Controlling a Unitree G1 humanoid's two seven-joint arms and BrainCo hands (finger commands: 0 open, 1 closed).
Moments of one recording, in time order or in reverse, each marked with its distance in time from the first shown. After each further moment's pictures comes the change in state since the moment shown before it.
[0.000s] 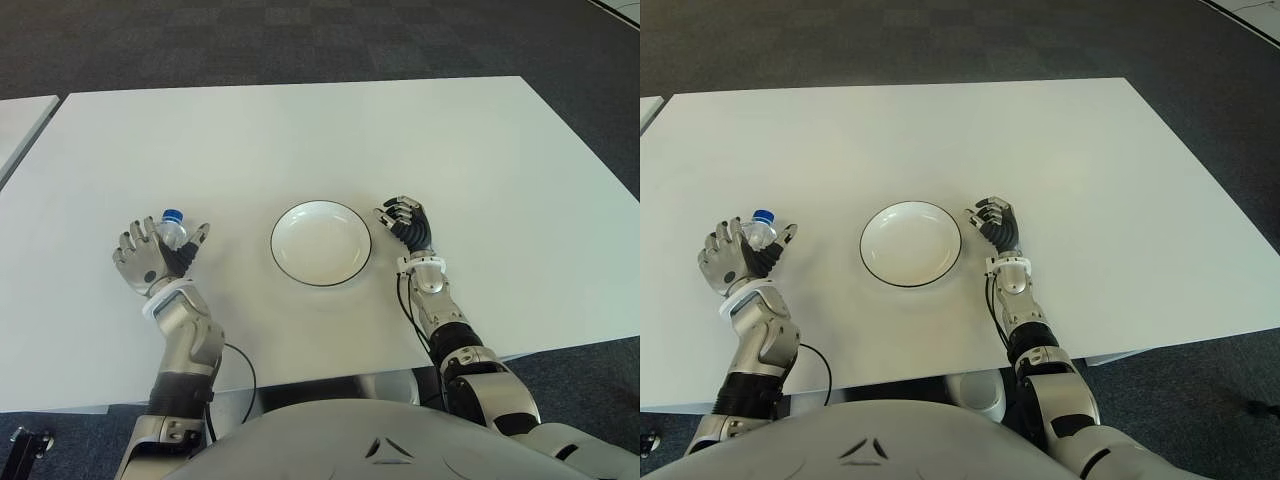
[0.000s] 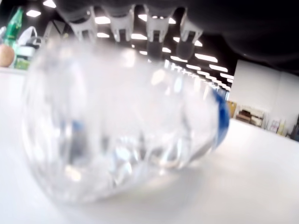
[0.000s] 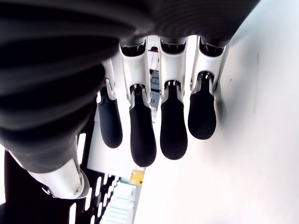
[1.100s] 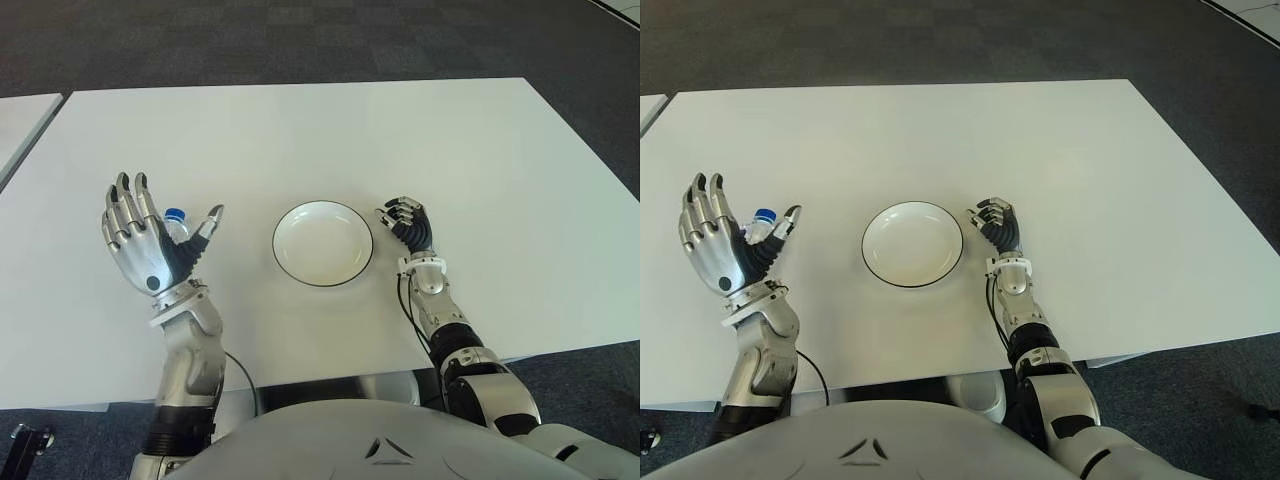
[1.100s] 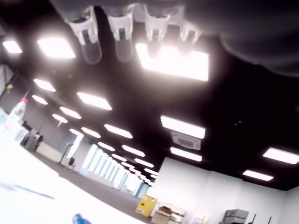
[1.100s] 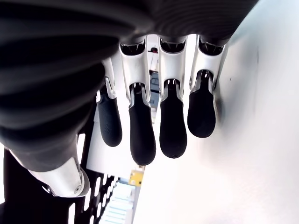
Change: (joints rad) left arm 0.156 -0.076 0.000 -0.268 -0.001 -0.369 0.397; right arm 0.001 0.000 0.001 0.001 0.000 -0.001 0.003
